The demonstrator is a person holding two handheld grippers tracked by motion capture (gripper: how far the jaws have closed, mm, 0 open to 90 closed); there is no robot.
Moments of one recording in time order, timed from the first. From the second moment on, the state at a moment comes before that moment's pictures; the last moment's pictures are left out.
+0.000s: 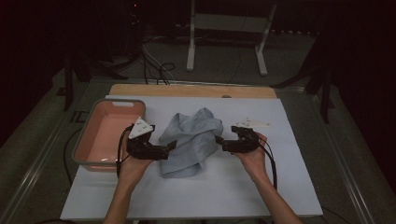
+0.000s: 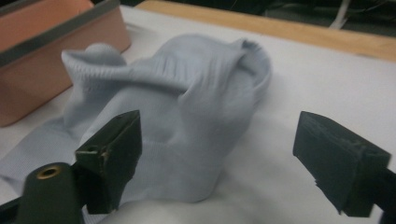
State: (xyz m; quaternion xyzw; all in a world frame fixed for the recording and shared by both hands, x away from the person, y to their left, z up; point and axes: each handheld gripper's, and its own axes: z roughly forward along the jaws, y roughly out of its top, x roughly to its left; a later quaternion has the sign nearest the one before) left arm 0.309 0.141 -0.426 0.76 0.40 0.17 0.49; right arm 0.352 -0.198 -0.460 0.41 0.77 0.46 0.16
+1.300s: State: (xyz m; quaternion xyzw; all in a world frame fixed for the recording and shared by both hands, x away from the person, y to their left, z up) left arm 0.307 0.130 -0.429 0.77 0.38 0.16 0.48; right arm 0.322 -0.217 -0.431 0.37 0.80 0.42 0.24
